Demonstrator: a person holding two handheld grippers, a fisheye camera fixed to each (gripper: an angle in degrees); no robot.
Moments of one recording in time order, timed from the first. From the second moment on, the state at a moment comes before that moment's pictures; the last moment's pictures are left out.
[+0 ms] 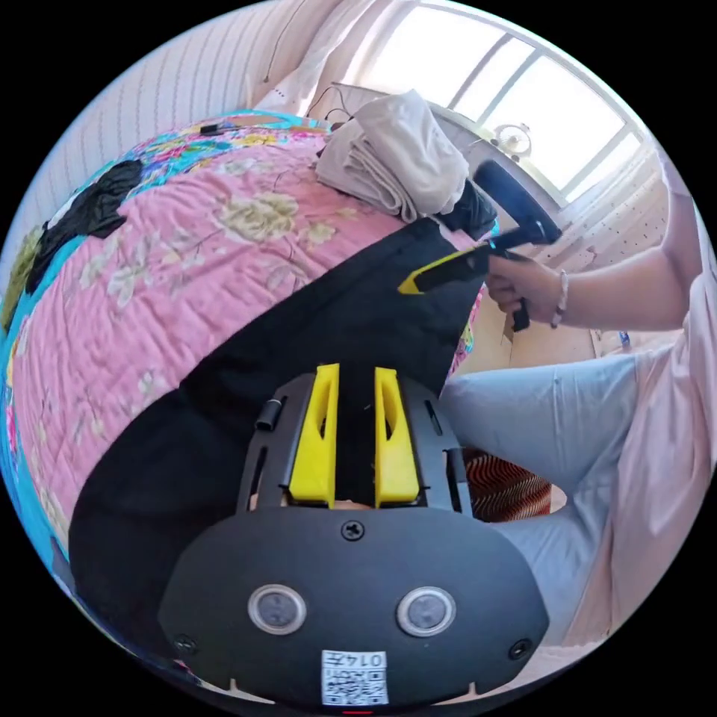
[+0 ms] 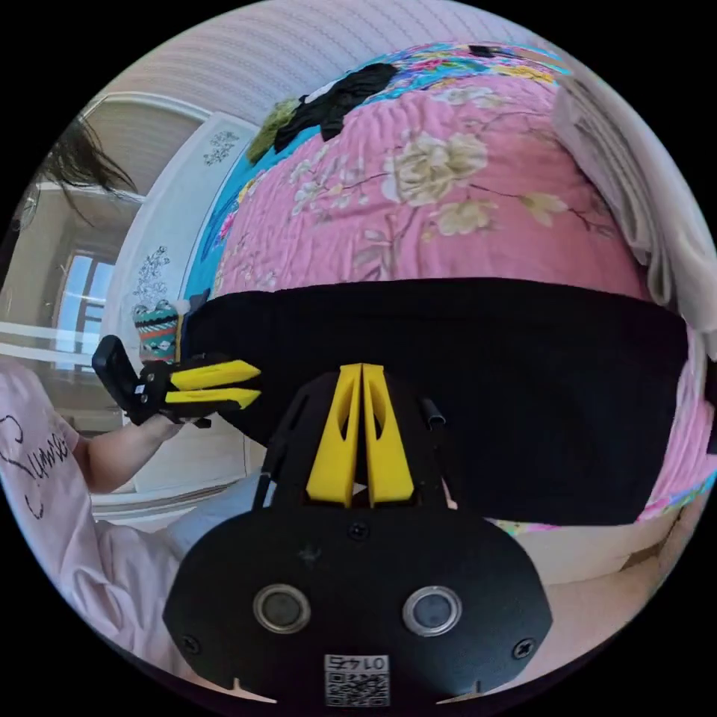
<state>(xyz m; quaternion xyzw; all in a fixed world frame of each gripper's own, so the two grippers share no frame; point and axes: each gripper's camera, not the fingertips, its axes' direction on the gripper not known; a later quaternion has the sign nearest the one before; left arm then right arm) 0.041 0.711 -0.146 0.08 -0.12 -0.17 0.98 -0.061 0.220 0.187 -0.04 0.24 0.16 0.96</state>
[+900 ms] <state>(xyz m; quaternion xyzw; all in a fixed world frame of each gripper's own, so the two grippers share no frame) -0.017 0.410 0.002 0.02 -0.02 0.00 1.00 0.024 0.441 -0.070 0.11 0.20 0.28 0.93</state>
